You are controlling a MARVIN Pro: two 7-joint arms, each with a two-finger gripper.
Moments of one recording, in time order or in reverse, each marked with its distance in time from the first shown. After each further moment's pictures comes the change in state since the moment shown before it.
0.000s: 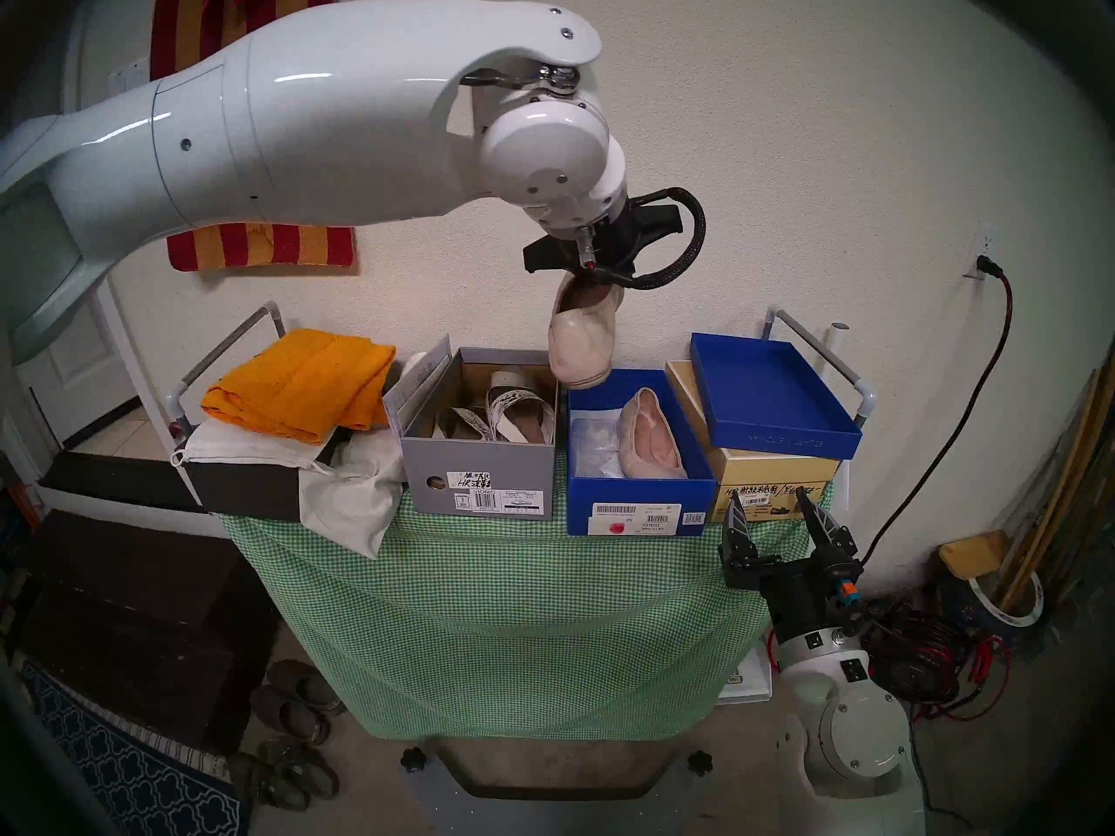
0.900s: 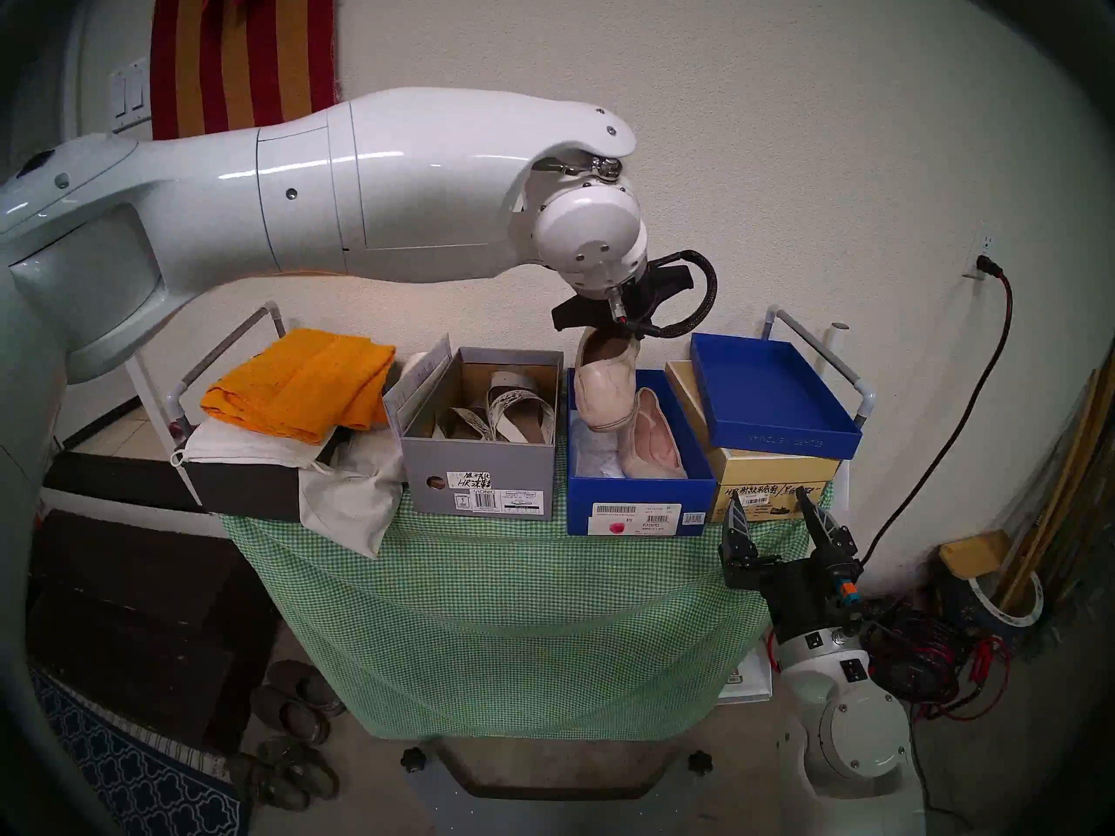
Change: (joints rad) left arm 0.110 -0.108 0.047 0.136 -0.039 -0.019 -0.054; right arm 0.000 0.000 0.000 0.000 0.000 0.000 0.000
